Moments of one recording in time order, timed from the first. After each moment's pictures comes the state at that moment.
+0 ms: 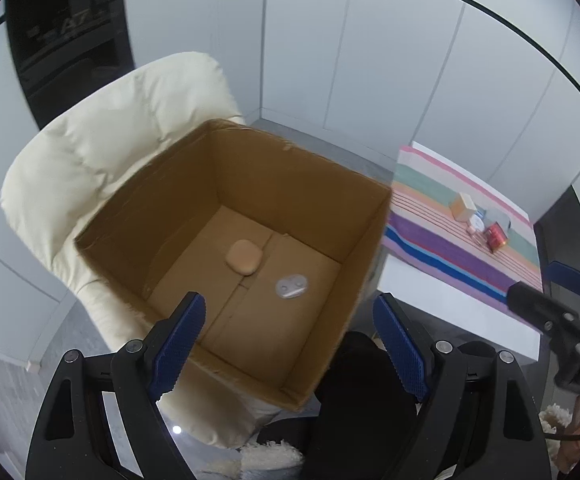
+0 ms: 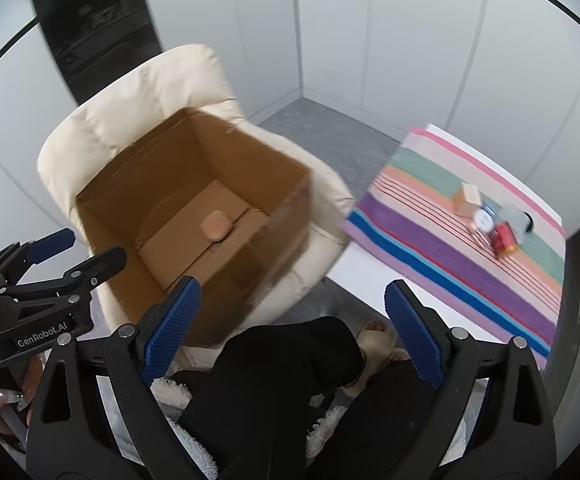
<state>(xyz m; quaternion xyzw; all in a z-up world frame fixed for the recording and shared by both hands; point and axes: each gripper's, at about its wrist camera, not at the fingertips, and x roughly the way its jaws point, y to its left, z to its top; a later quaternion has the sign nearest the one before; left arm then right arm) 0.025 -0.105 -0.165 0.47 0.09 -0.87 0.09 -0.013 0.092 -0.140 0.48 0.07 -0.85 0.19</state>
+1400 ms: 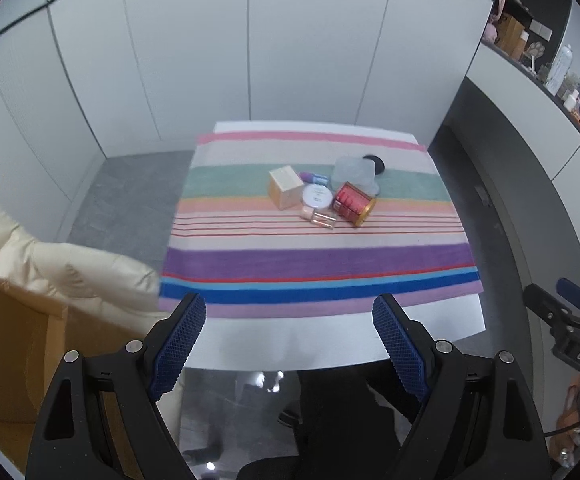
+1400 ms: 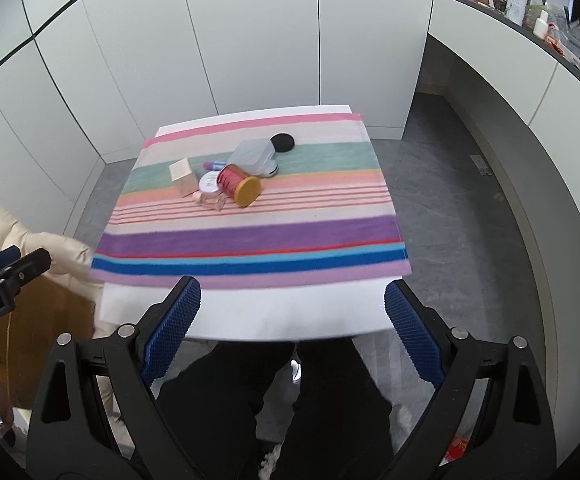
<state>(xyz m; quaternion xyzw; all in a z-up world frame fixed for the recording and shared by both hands) -0.146 0.188 -0.183 0.51 -0.03 -0.85 -0.13 -0.030 0.441 -0.186 0.47 -0.09 -0.87 -0.11</state>
